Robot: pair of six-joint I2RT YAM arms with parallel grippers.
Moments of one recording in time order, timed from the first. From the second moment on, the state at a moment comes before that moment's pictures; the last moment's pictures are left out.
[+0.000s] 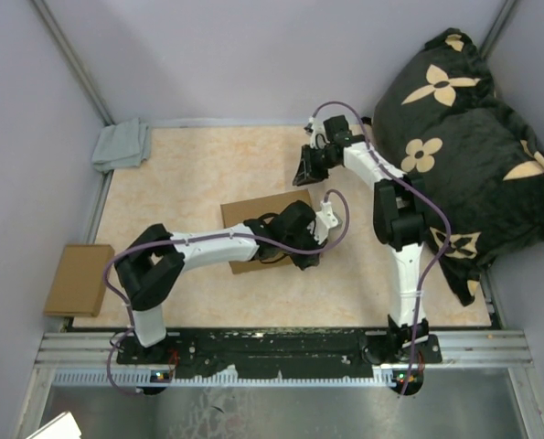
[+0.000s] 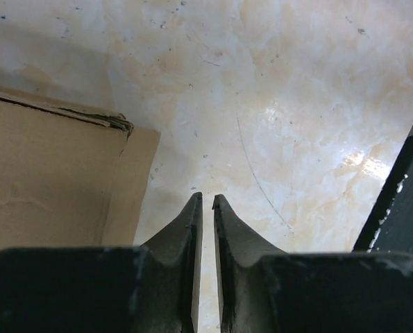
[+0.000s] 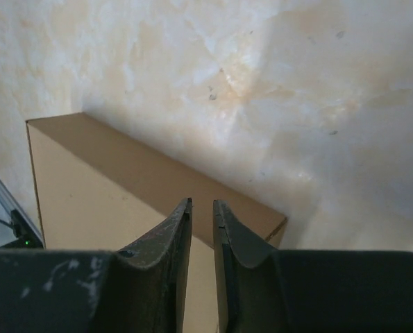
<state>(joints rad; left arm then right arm) -1.01 1.84 1.22 -0.16 0.22 -0.05 0.28 2.23 1.84 -0.58 -0.60 0.25</state>
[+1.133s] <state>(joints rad) -1.05 1.90 1.18 -0.18 -0.13 -0.07 0.36 2.10 1.69 -0.57 -0.43 0.11</state>
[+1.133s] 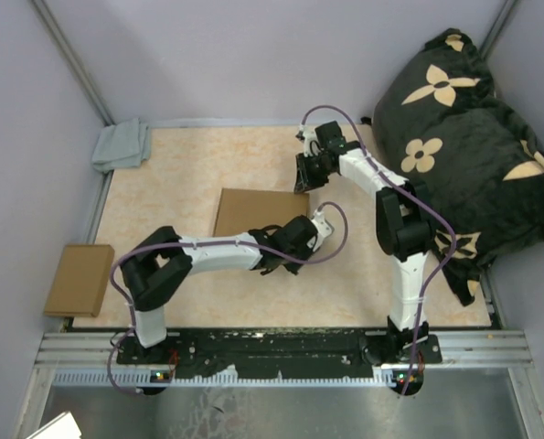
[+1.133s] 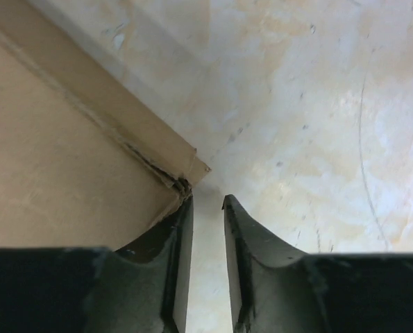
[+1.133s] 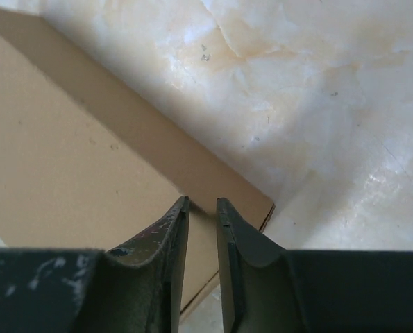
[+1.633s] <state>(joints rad) -1.02 1.64 1.13 -0.17 -0.16 -0.06 0.31 1.93 1.68 -0.57 -0.31 0.23</state>
